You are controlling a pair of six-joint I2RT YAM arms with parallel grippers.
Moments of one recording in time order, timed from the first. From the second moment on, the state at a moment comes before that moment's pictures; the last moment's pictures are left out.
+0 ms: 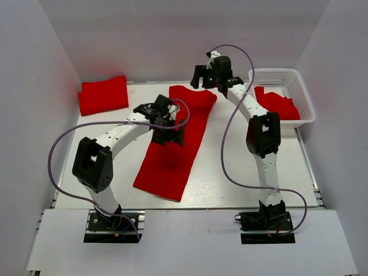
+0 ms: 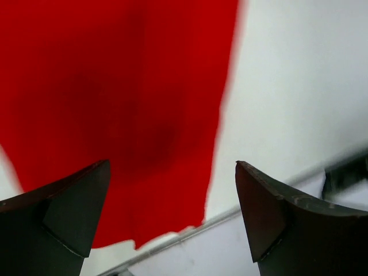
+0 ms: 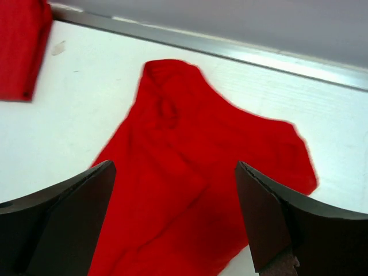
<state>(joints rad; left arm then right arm) -0.58 1.73 1.39 -0.81 0.28 -0.35 0.35 2.35 2.14 -0.27 -0.25 0.21</state>
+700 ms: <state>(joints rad) -0.13 1.65 1.44 -0.73 -0.12 -0.53 0.50 2.46 2.14 -0.63 0.06 0.45</state>
